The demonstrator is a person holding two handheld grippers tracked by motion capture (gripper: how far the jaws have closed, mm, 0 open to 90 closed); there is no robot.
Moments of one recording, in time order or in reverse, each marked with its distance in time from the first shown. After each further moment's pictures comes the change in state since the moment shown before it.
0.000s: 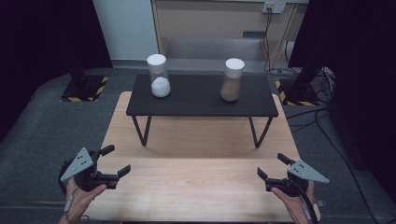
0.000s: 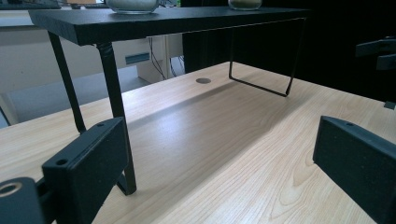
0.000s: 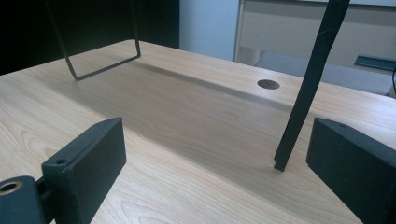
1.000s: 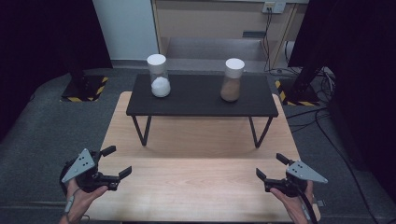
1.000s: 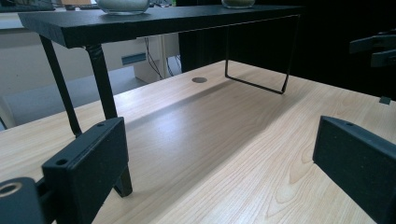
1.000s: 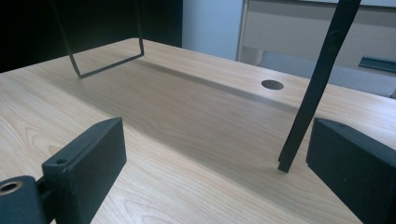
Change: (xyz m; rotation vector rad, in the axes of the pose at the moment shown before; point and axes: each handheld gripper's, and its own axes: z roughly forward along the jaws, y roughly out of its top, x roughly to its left) left arm -0.003 0.001 0.001 0.005 -0.014 0.018; right arm 0.000 0.000 0.002 0.003 0.015 -0.006
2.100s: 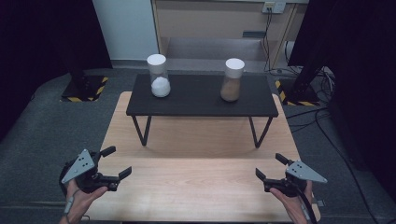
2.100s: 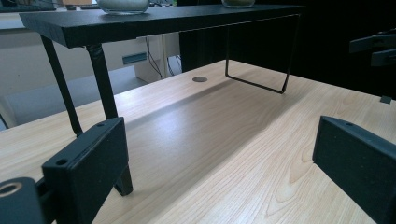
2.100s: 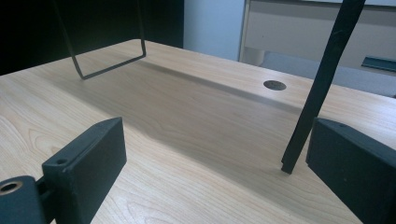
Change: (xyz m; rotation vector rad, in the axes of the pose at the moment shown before) left arm -0.001 0.000 -0.001 0.000 0.003 0.001; right arm 0.000 0.000 0.001 -0.002 0.005 0.001
